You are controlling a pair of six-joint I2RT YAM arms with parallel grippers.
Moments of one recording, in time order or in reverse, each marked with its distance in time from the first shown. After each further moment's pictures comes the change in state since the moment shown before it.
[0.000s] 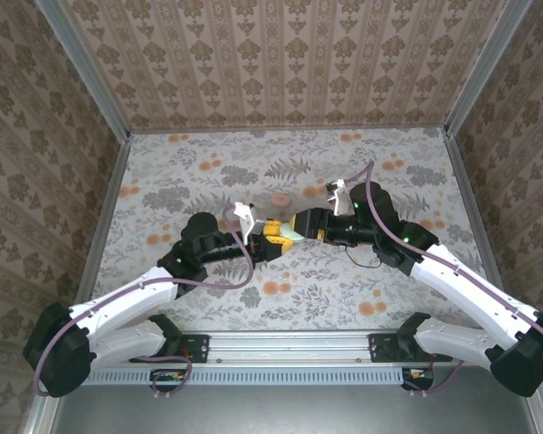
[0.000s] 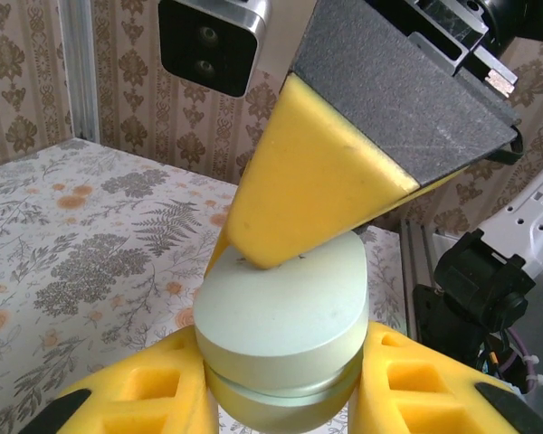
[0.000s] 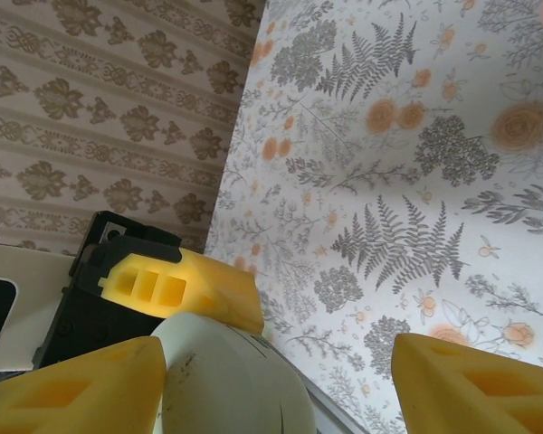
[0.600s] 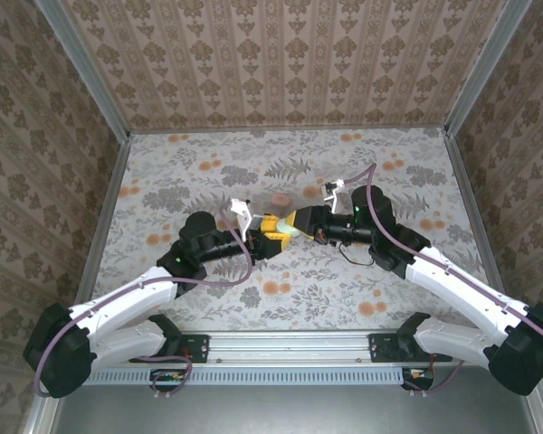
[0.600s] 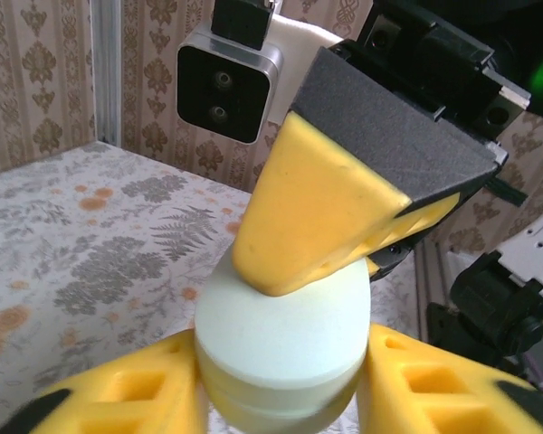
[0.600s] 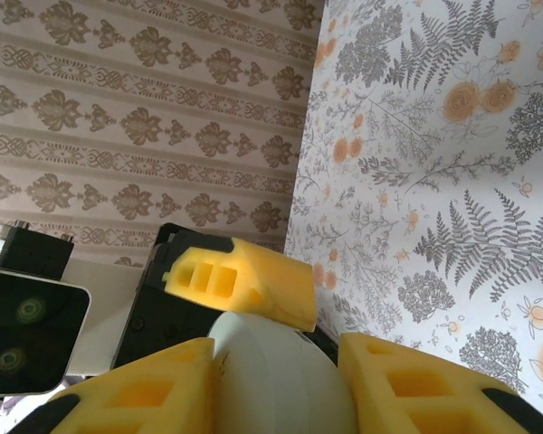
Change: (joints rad) left arm 0.011 -0.002 -0.001 0.018 -0.035 -0.035; right arm -0.011 0.014 -0.099 0.267 -0.093 0.222
